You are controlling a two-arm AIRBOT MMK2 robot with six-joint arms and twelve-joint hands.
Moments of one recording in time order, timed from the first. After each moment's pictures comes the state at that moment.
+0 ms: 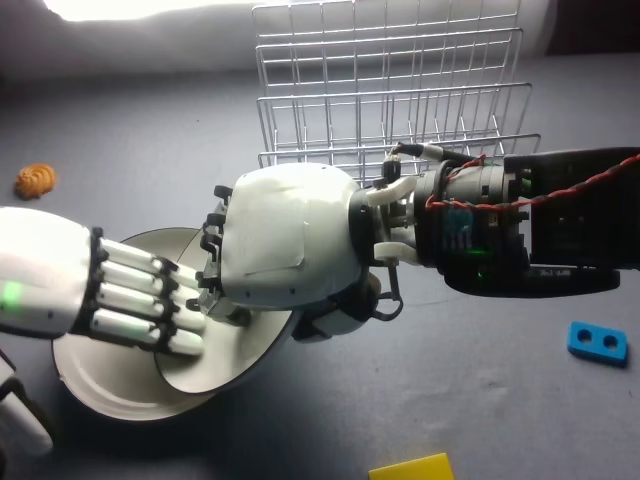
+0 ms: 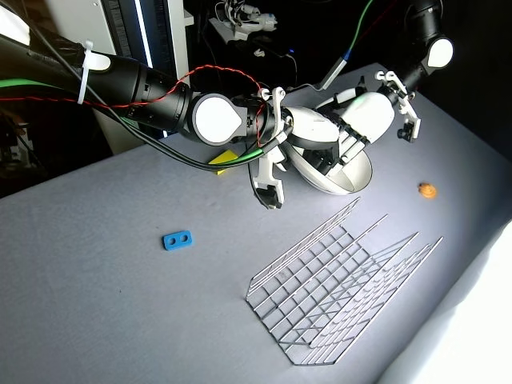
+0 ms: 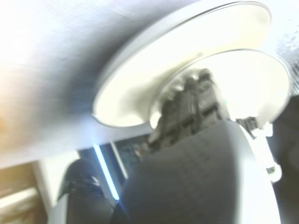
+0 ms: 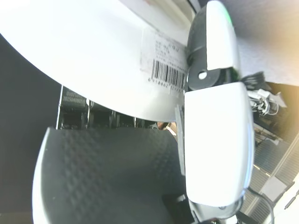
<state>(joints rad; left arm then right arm) 0.90 -1.08 1.72 1.43 -1.21 0.06 -0.49 -1.44 1.18 -0.88 0.29 -0.64</state>
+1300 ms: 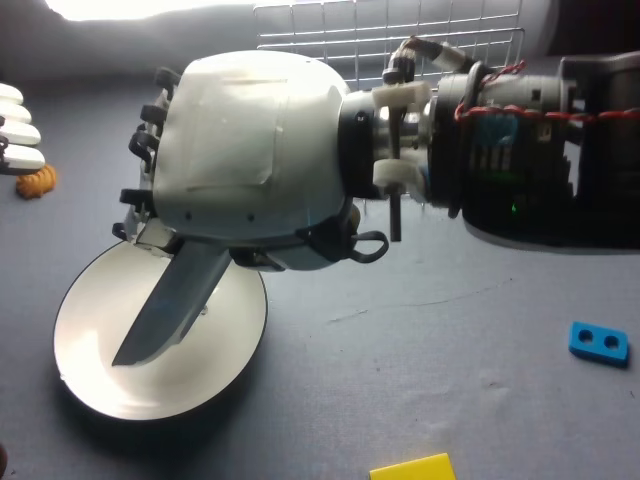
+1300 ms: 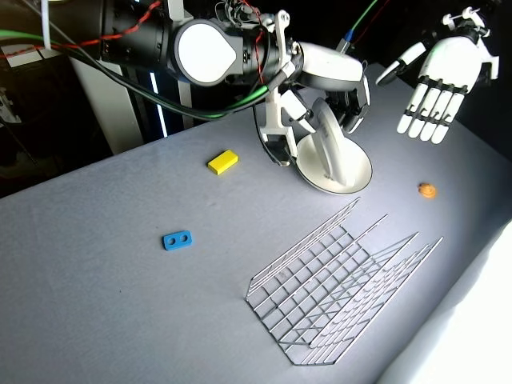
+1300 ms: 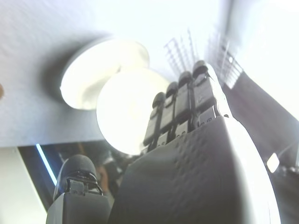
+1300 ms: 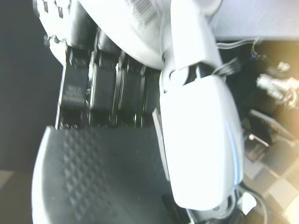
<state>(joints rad) 0.74 -0.86 1.80 1.38 -1.25 -0.08 -0.30 -1.30 0.96 -0.66 0.23 -0.75</state>
